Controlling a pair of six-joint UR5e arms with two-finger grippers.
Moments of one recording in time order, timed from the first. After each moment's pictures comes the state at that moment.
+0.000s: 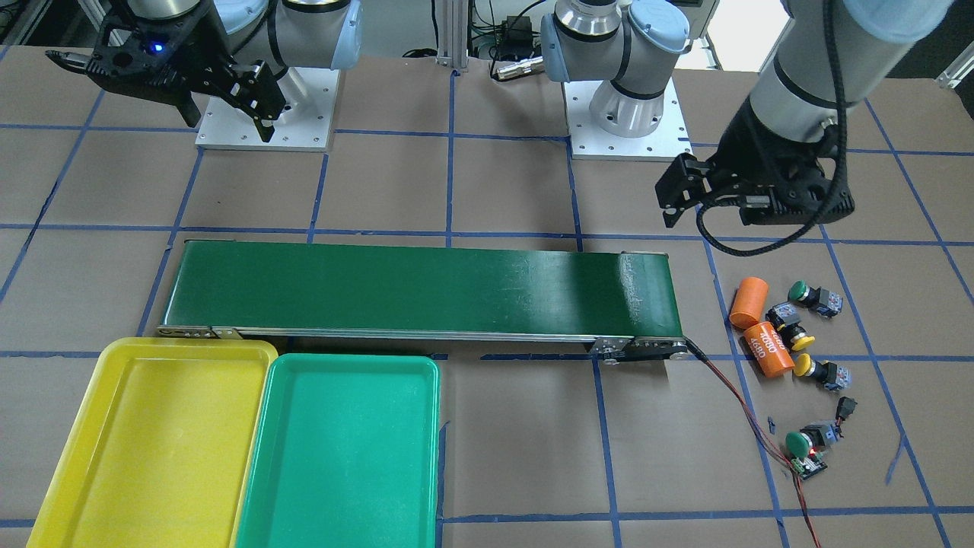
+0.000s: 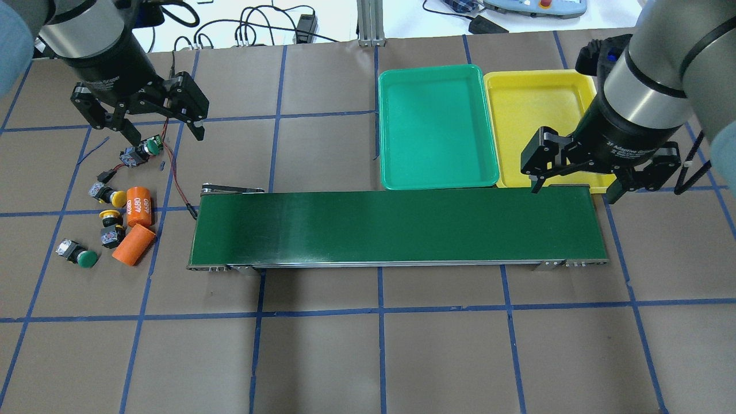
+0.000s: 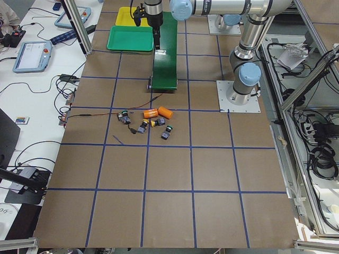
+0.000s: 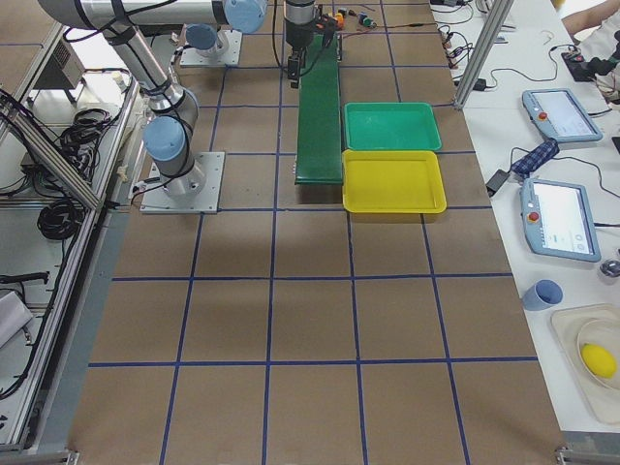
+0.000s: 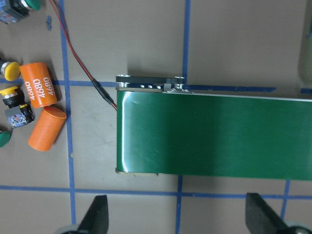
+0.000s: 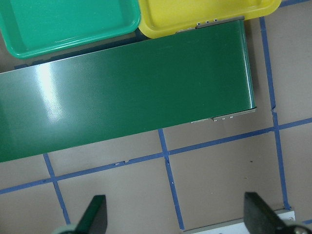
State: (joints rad) left arm -1.44 -1.64 -1.54 -1.60 1.58 0.09; right arm 1.54 -1.79 1.75 -1.51 -1.58 0.19
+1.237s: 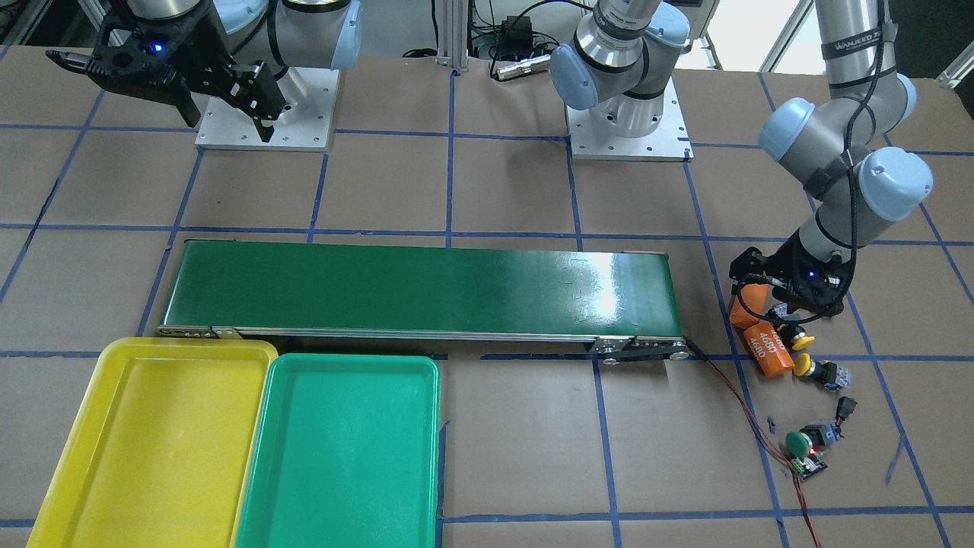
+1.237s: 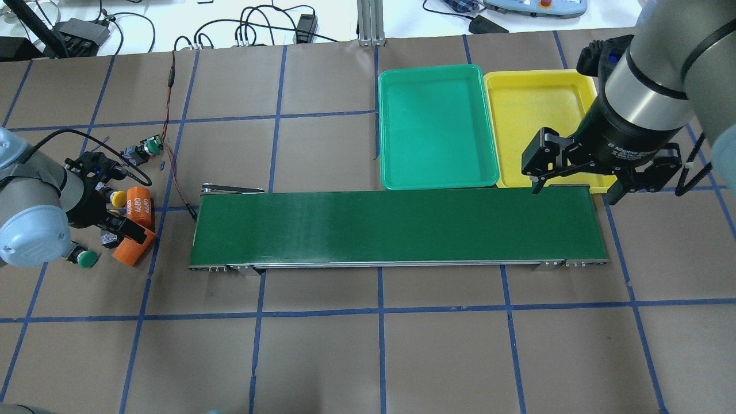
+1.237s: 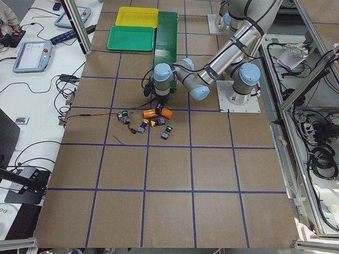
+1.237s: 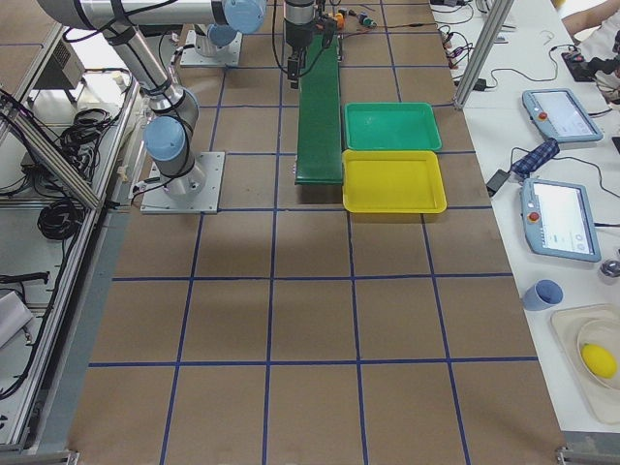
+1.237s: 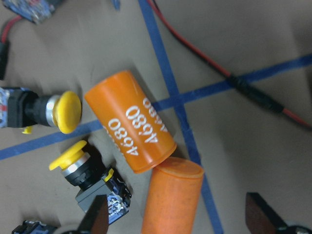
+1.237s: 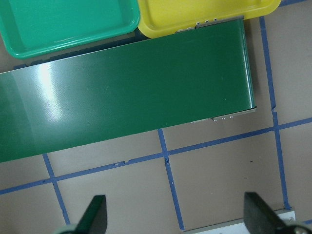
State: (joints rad) left arm -1.01 -1.79 -2.11 -0.83 1.57 0.96; right arm 1.54 -1.79 1.76 -1.51 -1.58 0.19
